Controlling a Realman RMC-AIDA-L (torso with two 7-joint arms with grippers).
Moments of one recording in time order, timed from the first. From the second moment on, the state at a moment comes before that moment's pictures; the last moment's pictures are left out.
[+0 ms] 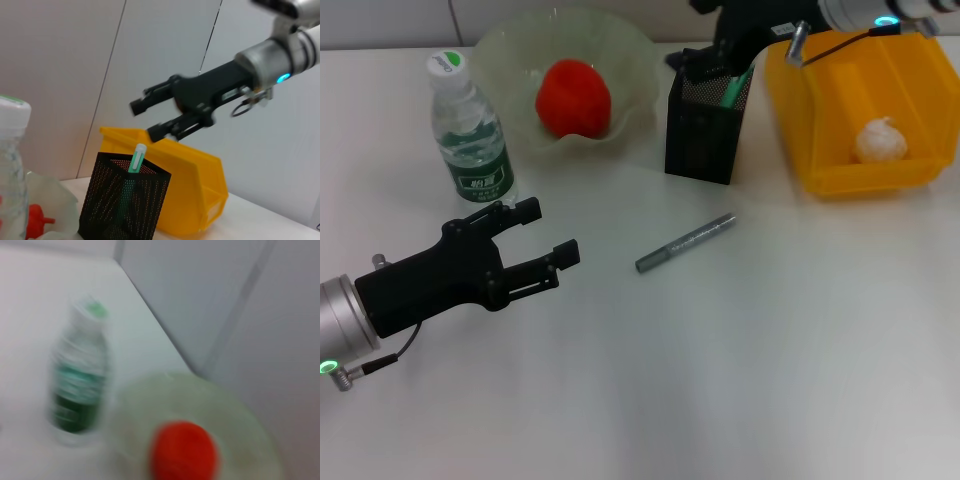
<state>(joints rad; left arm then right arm) -0.36 -2.06 0.84 0.37 1.60 1.53 -1.06 0.78 2.08 -1.26 -1.17 -2.30 -1.13 1.89</state>
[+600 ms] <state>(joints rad) -0.36 -2.07 0.84 0.36 1.60 1.53 -1.05 0.87 2.07 -1.22 -0.98 -2.44 -1.47 1.69</state>
